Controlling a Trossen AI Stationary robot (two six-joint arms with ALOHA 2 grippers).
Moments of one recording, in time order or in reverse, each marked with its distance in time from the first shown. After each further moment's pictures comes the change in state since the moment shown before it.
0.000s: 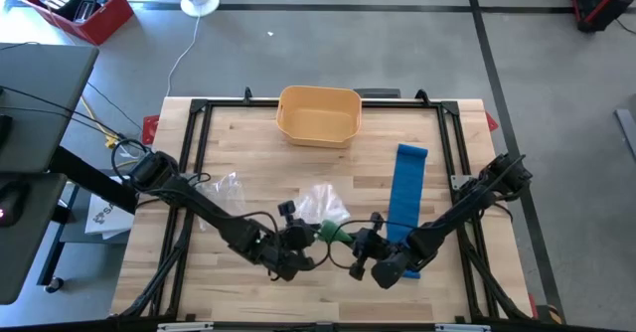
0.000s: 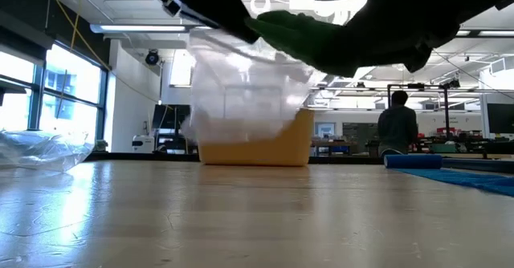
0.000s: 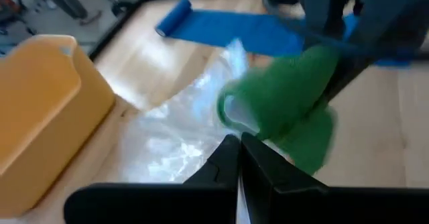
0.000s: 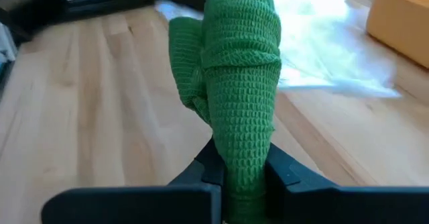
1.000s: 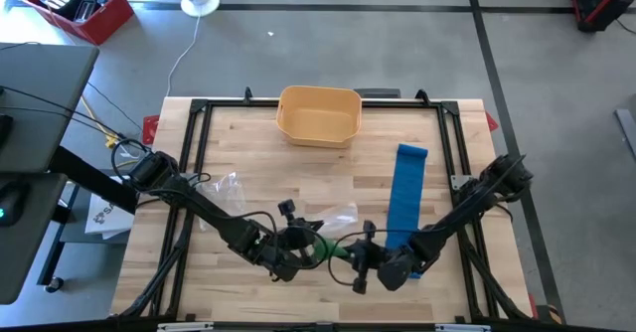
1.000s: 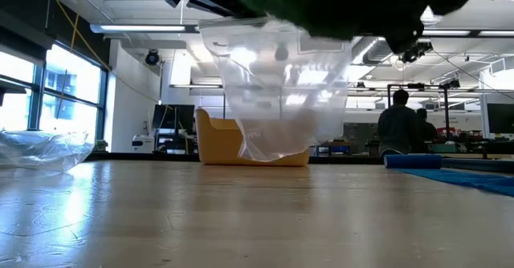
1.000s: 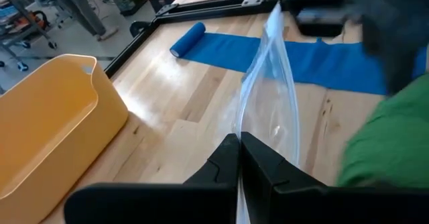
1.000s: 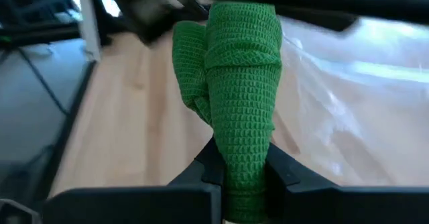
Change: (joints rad) left arm 0.009 0.005 -0.006 0.034 -0.054 0.027; right arm 0.047 -0.016 0.000 0.281 -0.086 -0.258
